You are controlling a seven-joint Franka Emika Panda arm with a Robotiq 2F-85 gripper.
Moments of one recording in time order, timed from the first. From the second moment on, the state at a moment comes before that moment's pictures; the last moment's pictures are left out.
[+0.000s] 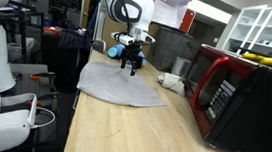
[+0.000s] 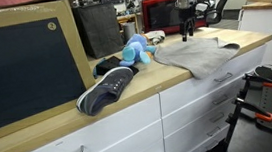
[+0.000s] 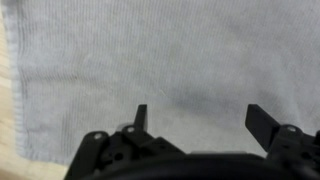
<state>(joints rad) -0.18 0.15 -0.12 -2.25 -0.06 2.40 -0.29</state>
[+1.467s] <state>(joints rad) -0.28 -0.02 -0.25 -2.54 -0.30 2.37 -0.62</state>
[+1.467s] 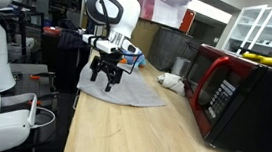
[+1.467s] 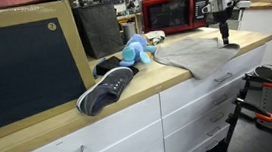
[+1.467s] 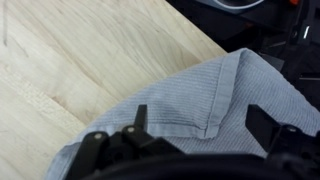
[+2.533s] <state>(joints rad) -0.28 -0.06 -0.25 -2.58 -0.44 2.37 -0.62</state>
